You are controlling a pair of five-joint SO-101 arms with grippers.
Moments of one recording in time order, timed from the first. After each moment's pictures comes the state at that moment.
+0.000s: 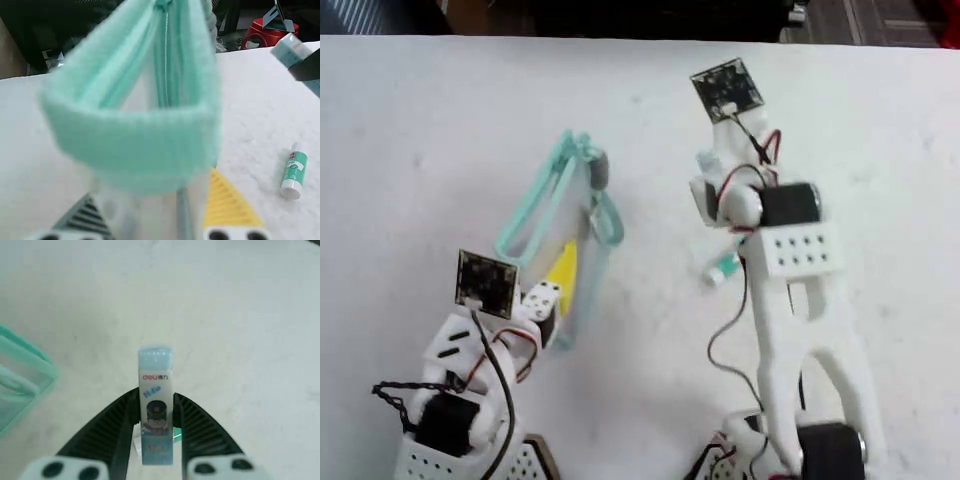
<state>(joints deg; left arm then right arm) 12.0 -104.9 86.2 47.1 3.4 -11.0 -24.7 15.2 67.5 17.4</state>
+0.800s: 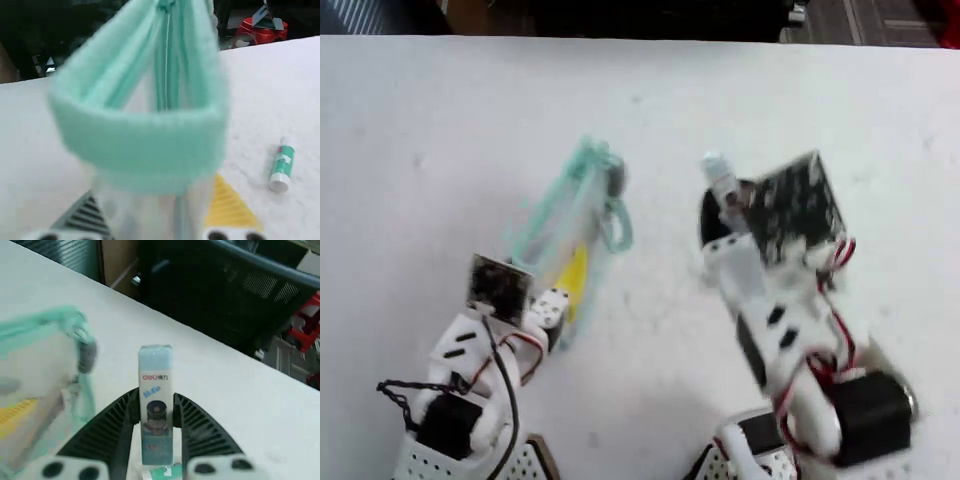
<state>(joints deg) 15.3 -104.9 86.2 47.3 0.7 -20.7 -61.1 15.2 75.4 17.4</state>
